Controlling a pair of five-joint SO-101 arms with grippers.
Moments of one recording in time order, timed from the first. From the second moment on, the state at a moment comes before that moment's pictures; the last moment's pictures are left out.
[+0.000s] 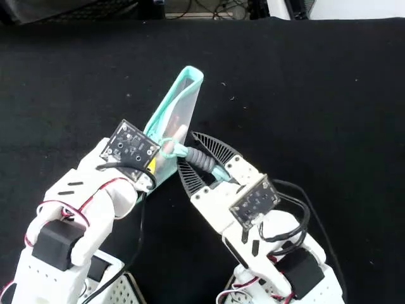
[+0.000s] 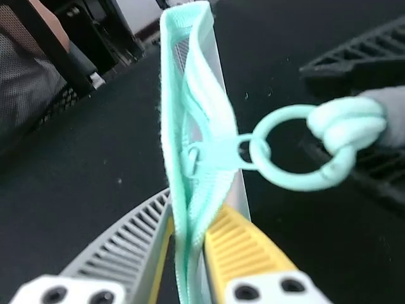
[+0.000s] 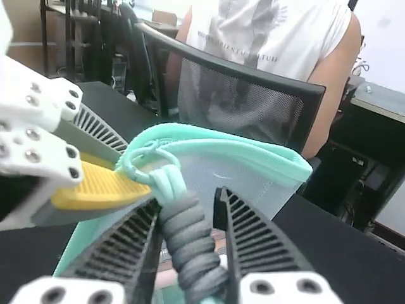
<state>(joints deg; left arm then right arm) 18.2 -70.5 46.0 62.0 -19.3 -36.4 -90.3 62.2 43.1 11.9</state>
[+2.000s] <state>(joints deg) 14.1 -66.4 40.0 68.3 -24.7 -41.4 -80.7 59.9 34.2 14.6</state>
